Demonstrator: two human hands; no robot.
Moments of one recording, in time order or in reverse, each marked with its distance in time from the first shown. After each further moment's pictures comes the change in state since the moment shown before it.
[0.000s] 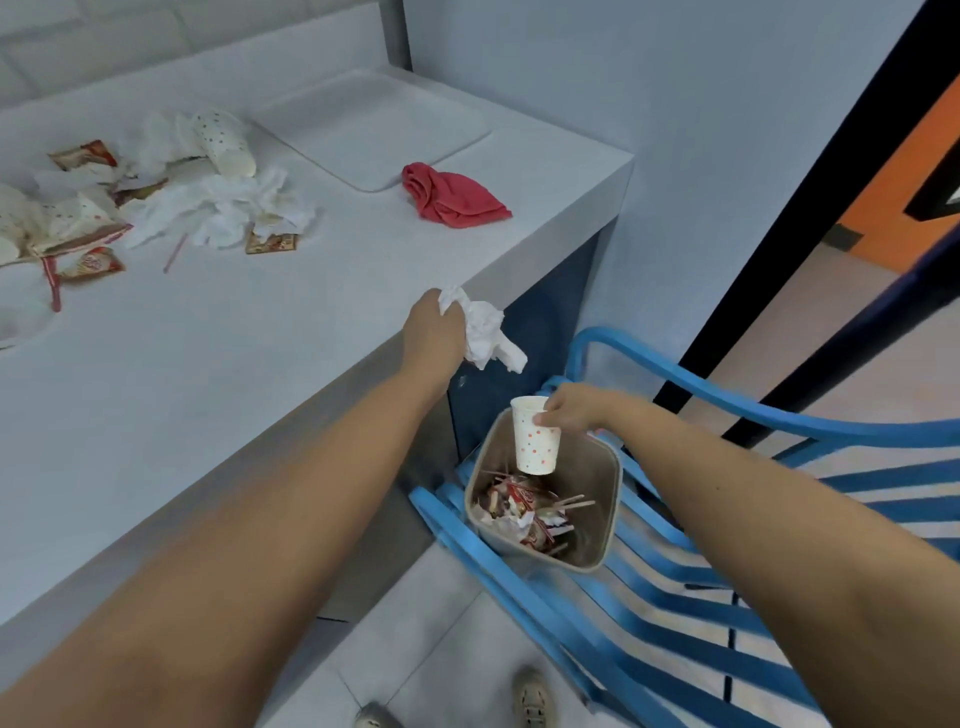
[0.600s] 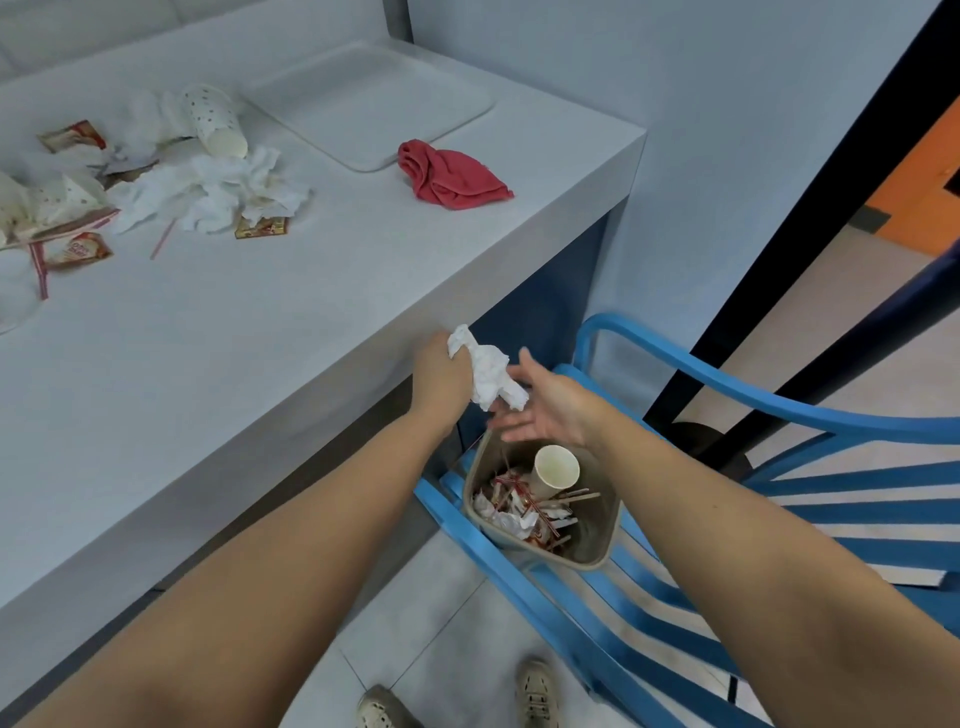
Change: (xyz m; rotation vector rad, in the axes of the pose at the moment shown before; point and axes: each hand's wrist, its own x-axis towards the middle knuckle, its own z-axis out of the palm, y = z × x) left_hand -0.021 -0.045 0.025 0.057 -0.037 -0.089; right_hand 0.015 -0.022 0.026 1.386 -0.146 -0.114
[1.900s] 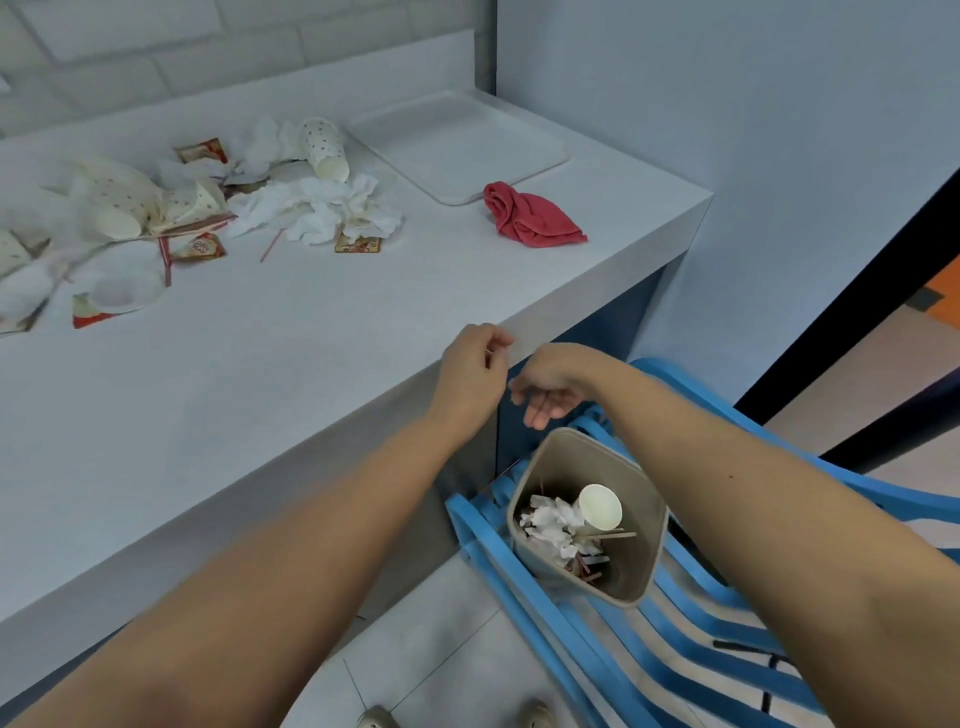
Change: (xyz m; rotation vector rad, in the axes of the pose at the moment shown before) left_hand -0.017 0.009 -0.063 0.099 0.117 0.402; right_hand -0.004 -0.090 0.087 -0.994 0.128 0.240
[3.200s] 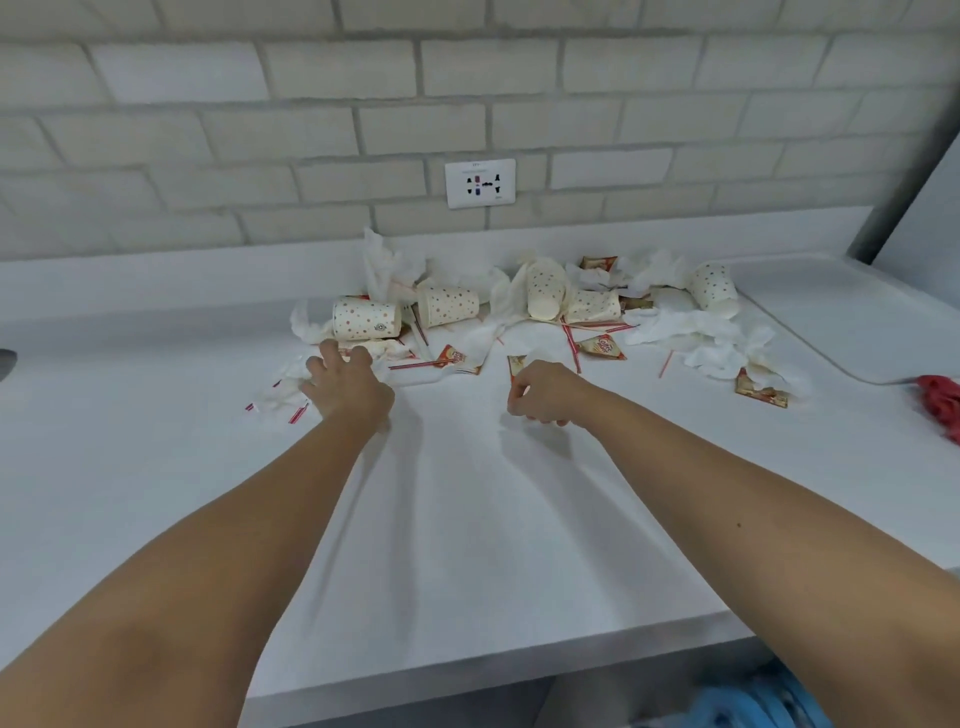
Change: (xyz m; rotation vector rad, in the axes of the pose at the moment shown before) left_hand -0.053 -0.239 -0.462 0.763 0.524 -0.790; right_hand -0.022 -0.381 0.226 -0.499 0.093 -0.677
